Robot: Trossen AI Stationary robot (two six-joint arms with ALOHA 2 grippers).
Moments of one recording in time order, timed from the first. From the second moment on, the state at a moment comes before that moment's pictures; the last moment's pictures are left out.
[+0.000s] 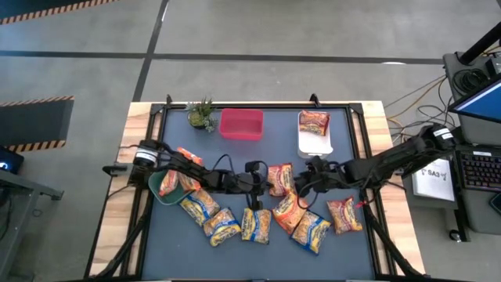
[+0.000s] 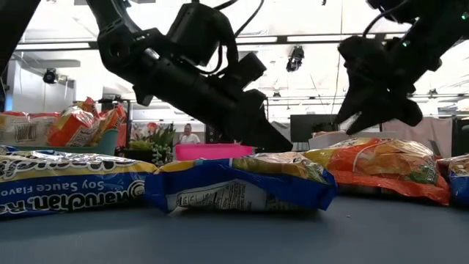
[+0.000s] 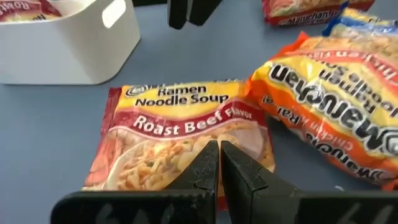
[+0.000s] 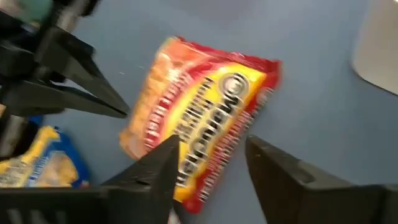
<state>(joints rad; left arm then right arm) -0.14 2.03 0.97 0.59 -0.27 -0.01 0.27 1.21 0.55 -0.23 0.44 1.11</state>
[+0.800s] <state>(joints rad) -0.11 2.04 0.97 0.53 -0.28 -0.02 0.22 1.23 0.31 0.19 0.44 1.15</state>
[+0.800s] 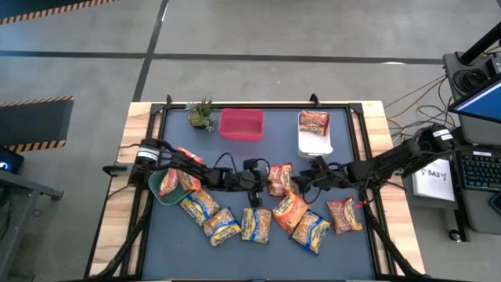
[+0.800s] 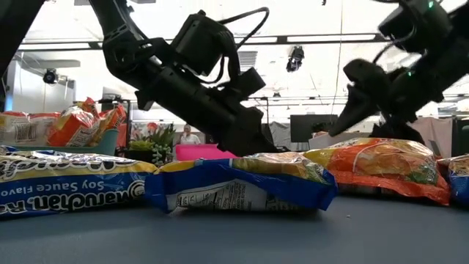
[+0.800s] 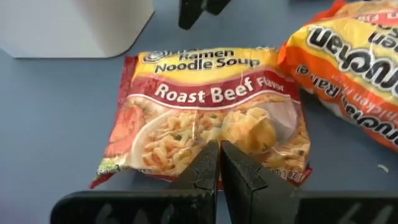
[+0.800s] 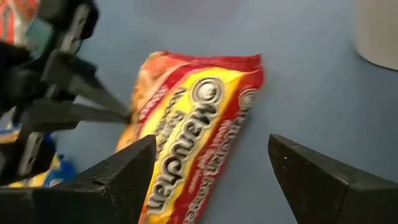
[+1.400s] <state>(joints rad) -0.11 2.08 0.97 0.49 -0.27 -0.09 0.19 1.41 0.32 0.41 0.43 1.15</state>
